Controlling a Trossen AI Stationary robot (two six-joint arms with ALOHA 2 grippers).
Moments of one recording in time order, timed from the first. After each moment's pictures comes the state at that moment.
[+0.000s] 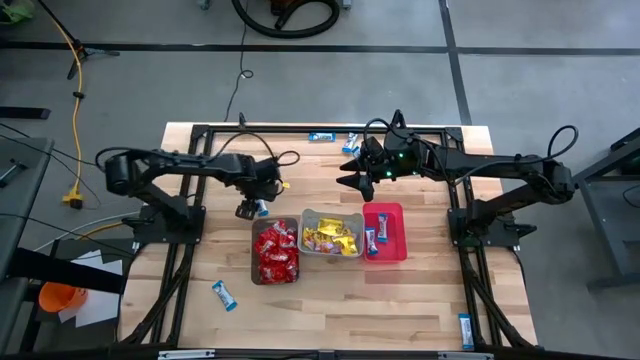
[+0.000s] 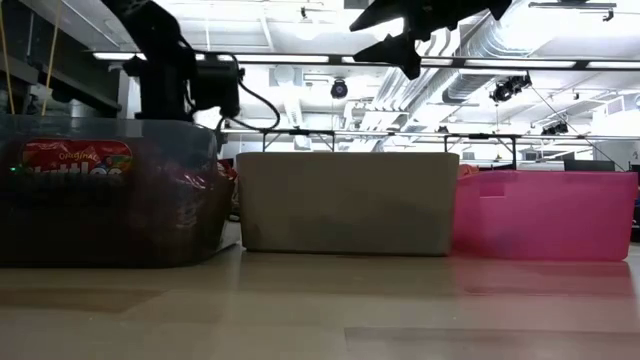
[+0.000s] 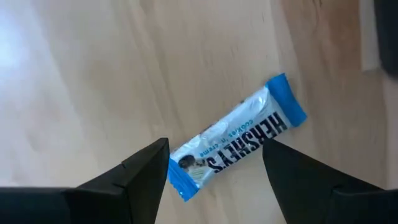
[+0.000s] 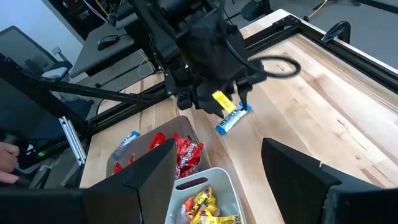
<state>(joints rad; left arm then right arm) 0.34 1.49 0.79 -0.72 -0.04 0.61 -0.22 1.30 1.03 -0.12 -0.19 0.36</state>
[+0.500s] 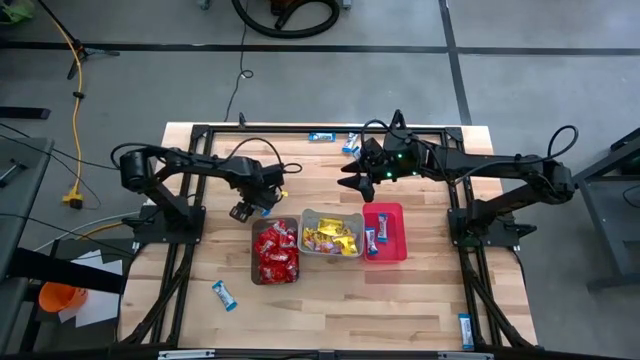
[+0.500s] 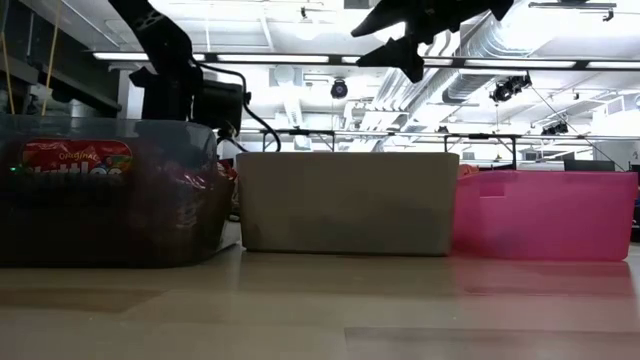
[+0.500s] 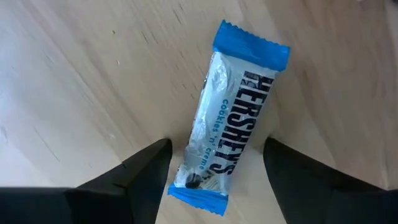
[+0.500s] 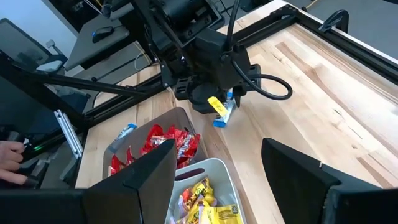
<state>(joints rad) 0.32 1.63 0.80 -0.76 -0.05 0.80 -0.22 1.30 1.03 -0.15 -0.19 0.36</state>
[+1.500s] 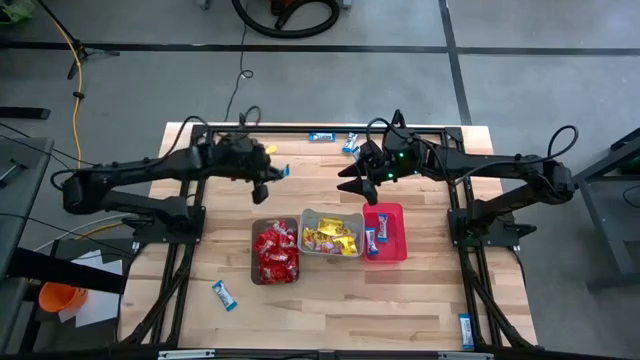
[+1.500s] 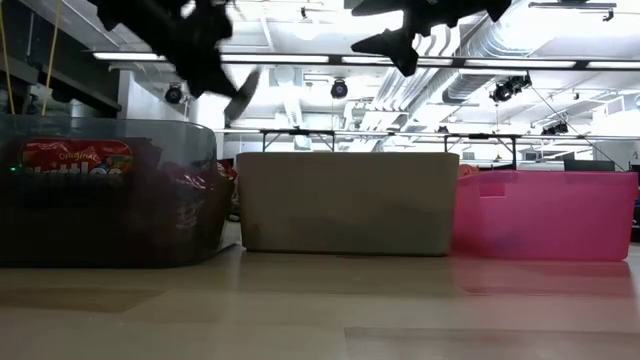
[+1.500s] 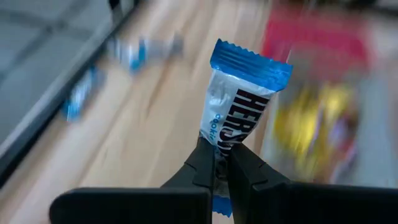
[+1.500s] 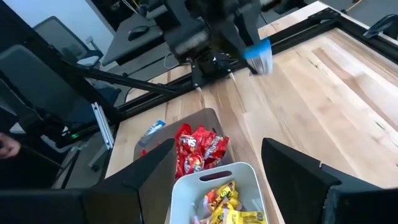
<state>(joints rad) 0.34 1.06 0.79 -0.37 0.08 0.03 -0.22 1.30 1.03 -0.10 -0.31 0.34</state>
